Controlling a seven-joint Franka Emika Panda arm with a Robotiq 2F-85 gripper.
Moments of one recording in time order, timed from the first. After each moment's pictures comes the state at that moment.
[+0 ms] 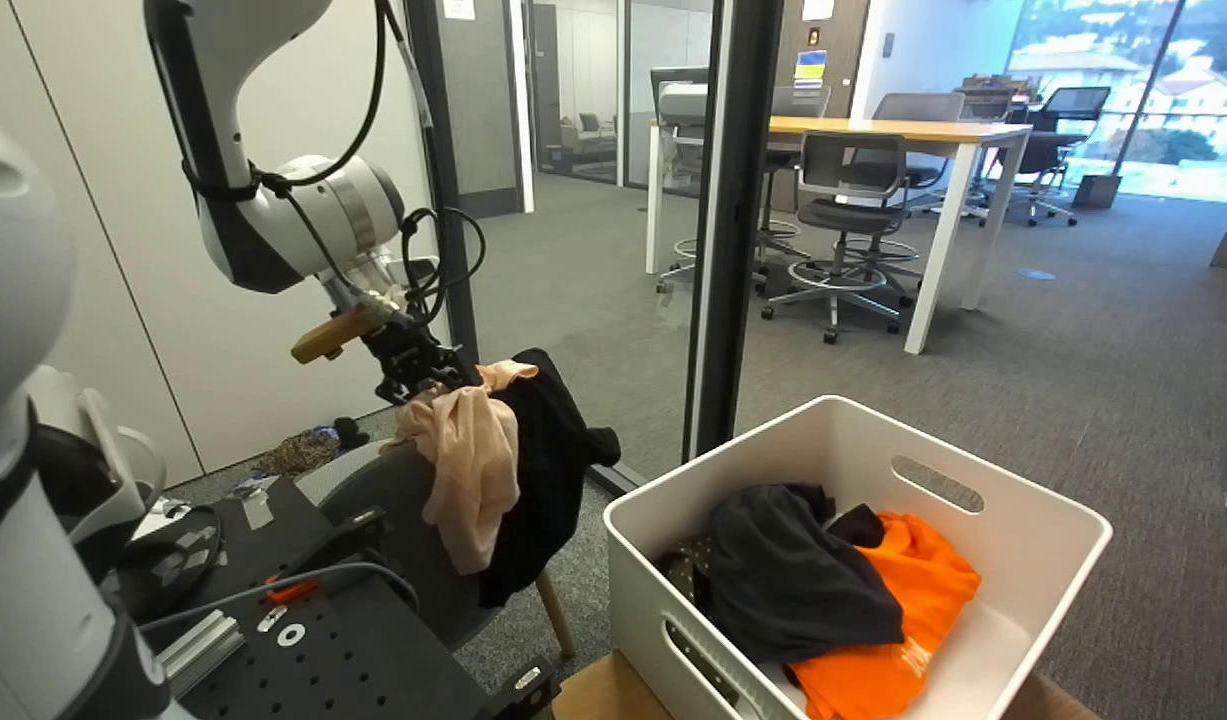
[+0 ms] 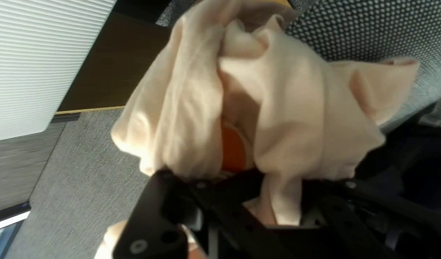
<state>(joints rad) 0.56 0.47 0.21 -2.29 -0.88 2.33 0.86</state>
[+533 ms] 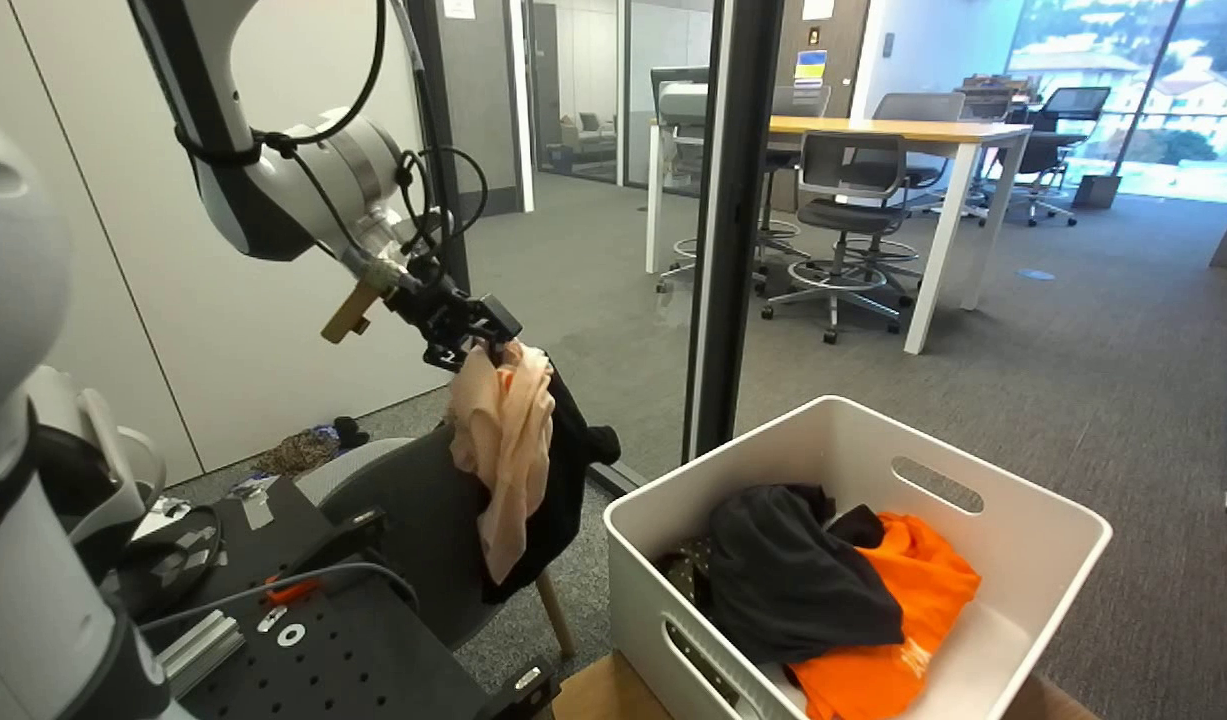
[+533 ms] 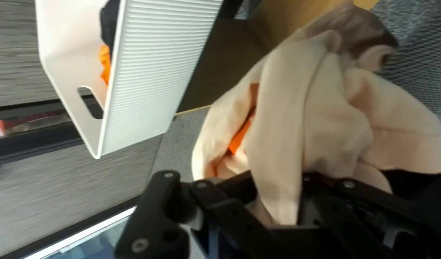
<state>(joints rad) 0.55 0.35 0.20 -2.32 -1.02 2.11 1.07</state>
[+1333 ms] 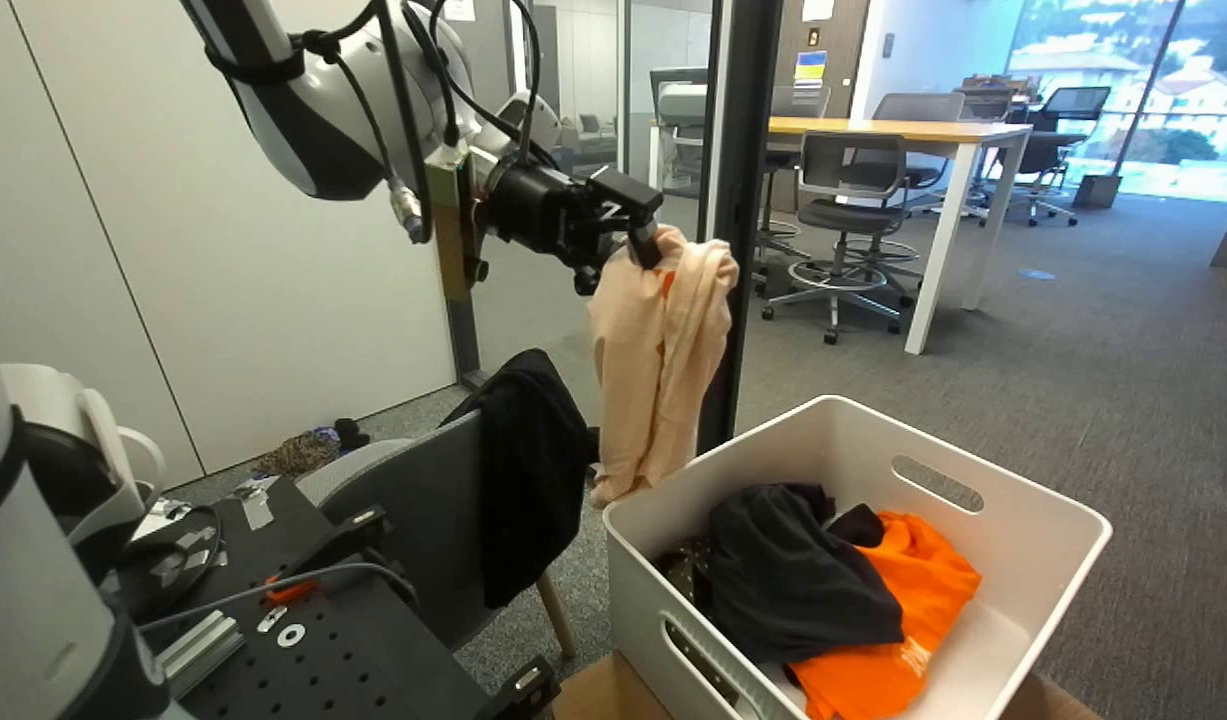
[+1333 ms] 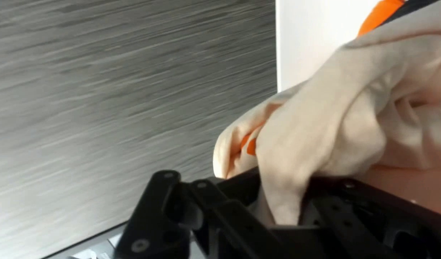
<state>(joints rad) 0.30 0.04 0.20 -2.48 -1.20 1.68 1.27</state>
